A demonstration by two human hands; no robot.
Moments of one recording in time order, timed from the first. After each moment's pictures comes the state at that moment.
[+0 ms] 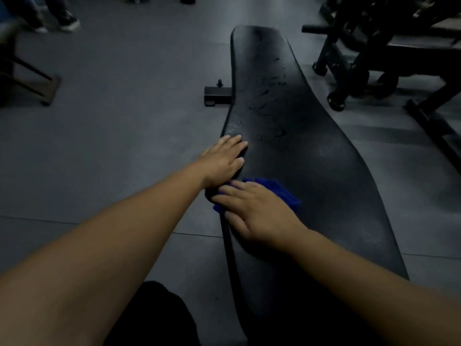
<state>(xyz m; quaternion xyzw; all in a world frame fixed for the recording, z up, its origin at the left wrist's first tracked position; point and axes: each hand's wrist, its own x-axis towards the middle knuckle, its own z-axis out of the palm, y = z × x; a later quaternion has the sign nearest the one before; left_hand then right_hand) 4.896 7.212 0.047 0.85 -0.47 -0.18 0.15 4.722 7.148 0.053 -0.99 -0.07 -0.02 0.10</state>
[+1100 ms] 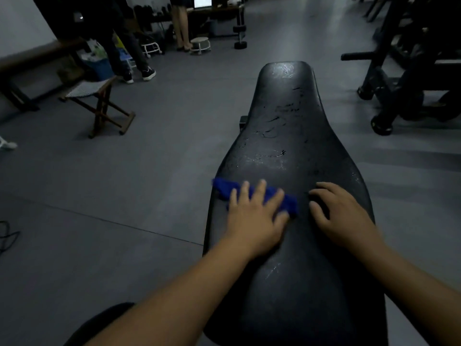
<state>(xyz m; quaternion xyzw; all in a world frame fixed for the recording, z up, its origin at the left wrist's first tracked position) 4.723 7.174 0.054 0.94 -0.34 -0.05 0.03 4.637 6.993 0.049 -0.96 0.15 -0.12 0.18</state>
